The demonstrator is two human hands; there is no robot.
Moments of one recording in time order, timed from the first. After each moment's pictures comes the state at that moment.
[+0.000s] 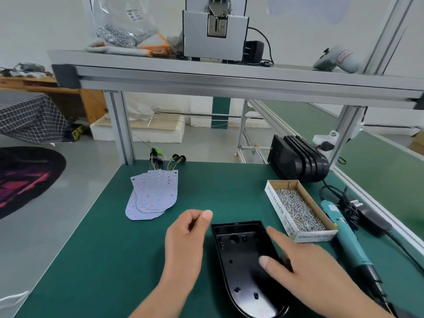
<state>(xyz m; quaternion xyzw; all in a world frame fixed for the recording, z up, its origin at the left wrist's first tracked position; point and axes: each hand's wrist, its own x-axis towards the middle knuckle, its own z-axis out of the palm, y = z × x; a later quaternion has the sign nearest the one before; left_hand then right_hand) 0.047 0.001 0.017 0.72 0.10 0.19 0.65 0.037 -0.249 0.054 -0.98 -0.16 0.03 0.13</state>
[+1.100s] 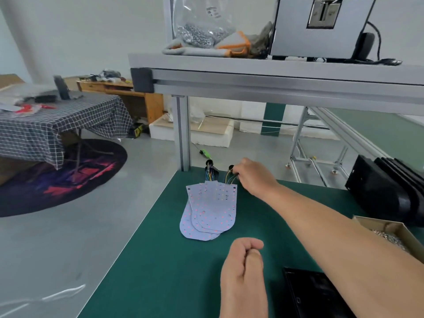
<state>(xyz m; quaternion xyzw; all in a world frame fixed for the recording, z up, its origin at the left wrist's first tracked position) 0.067 0.007 -0.003 0.61 0.19 0.17 0.75 0.343 0.001 0.034 -0.91 -0.38 -0.12 0.07</state>
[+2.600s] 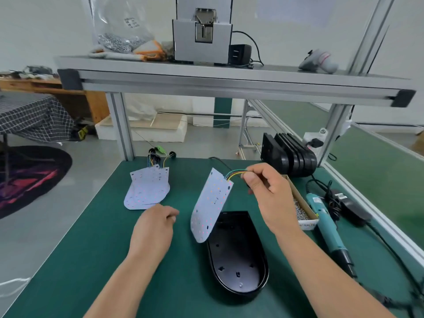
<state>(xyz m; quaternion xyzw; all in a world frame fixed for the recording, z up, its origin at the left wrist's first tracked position) 0.049 0.052 0.009 0.94 0.13 0.13 0.30 0.118 -0.210 0.067 -0.74 -0.22 -0.19 0.61</state>
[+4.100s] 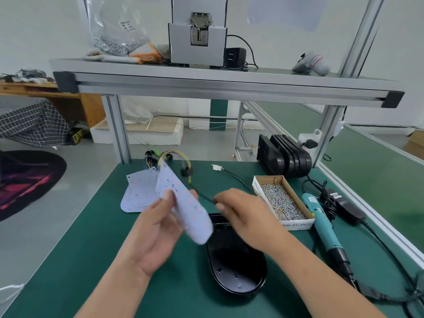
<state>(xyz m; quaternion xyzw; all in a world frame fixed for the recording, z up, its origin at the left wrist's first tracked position) 0.028 0.030 0.052 0.39 0.00 0.01 0.92 0.082 -0.195 0.069 -0.87 -0.38 -0.15 0.29</state>
